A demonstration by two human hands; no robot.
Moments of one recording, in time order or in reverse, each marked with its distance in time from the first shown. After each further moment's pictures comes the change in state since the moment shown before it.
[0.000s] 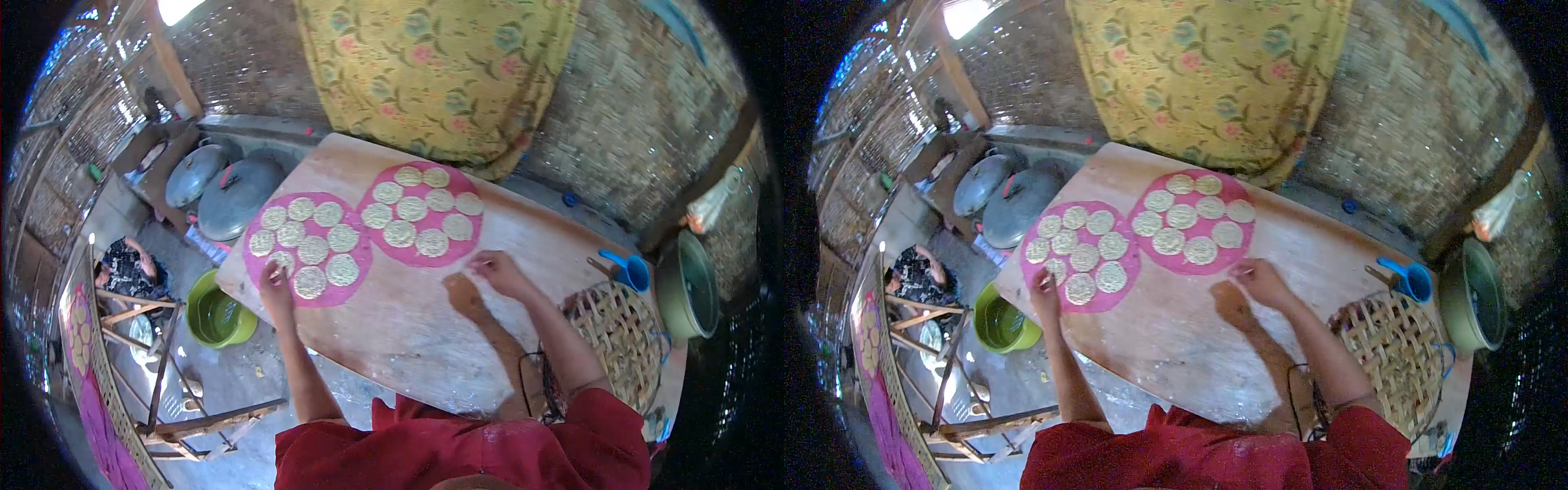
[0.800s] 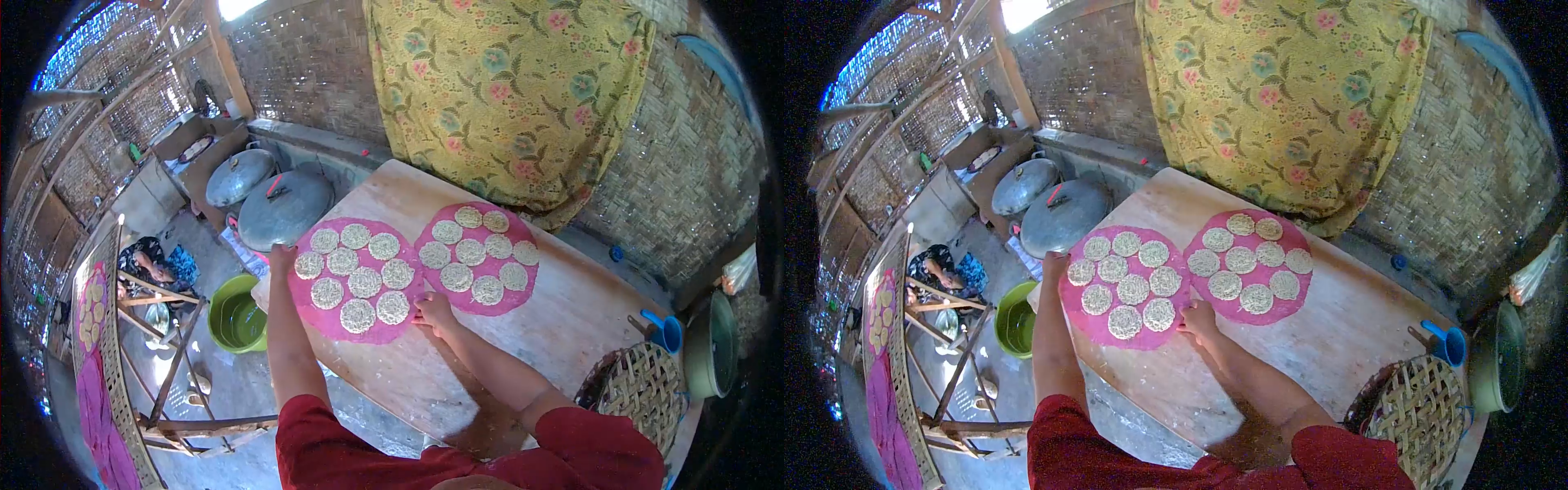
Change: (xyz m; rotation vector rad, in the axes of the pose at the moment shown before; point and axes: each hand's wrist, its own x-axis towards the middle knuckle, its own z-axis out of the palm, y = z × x) left_hand 0.217 -0.144 0.011 0.582 -0.133 -0.098; right_hand 0.134 -0.021 0.238 0.687 -0.010 0.556
